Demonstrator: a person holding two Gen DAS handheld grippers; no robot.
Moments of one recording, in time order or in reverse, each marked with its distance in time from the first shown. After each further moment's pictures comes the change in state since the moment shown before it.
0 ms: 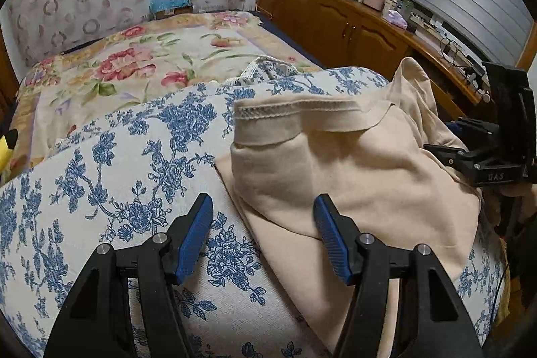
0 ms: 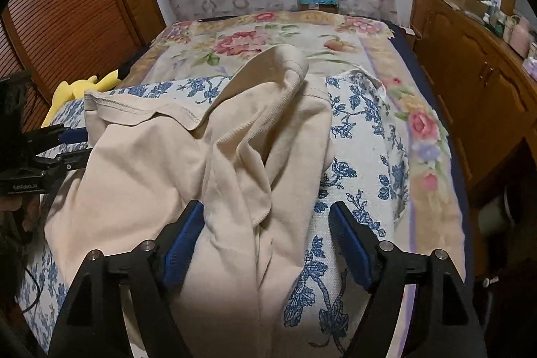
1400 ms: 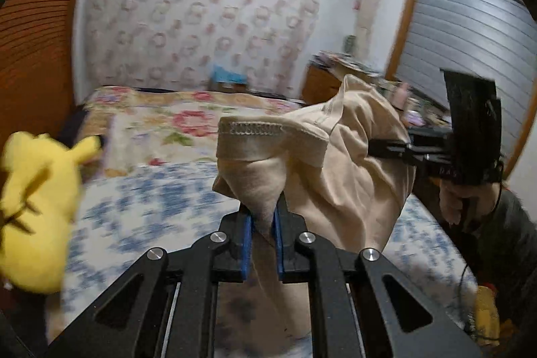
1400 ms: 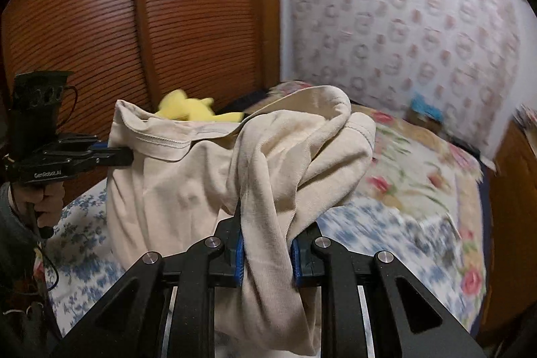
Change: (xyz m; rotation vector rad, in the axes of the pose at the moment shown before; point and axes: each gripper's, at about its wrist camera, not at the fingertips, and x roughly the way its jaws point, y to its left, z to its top) left arm -0.211 0.108 -0.080 -0.191 -0.390 0.123; right arm -0.012 0.151 0.050 -0.462 -0.259 0.278
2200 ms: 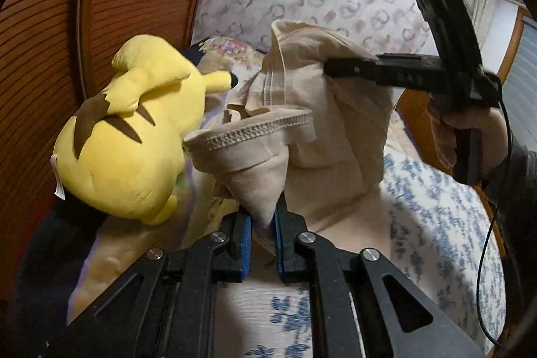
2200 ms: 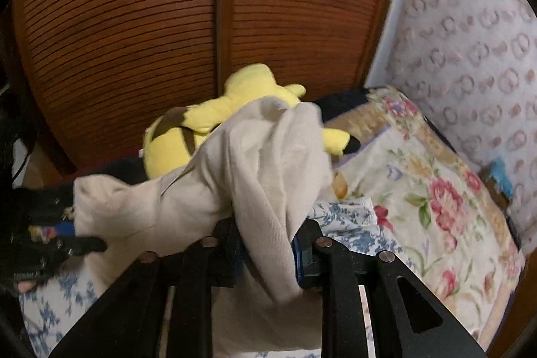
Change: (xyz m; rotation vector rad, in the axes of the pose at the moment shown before) left arm -0.019 0.162 -0.084 -0.312 0.066 0.304; right arm 0.266 0.088 0.130 -0.288 0.157 0.188
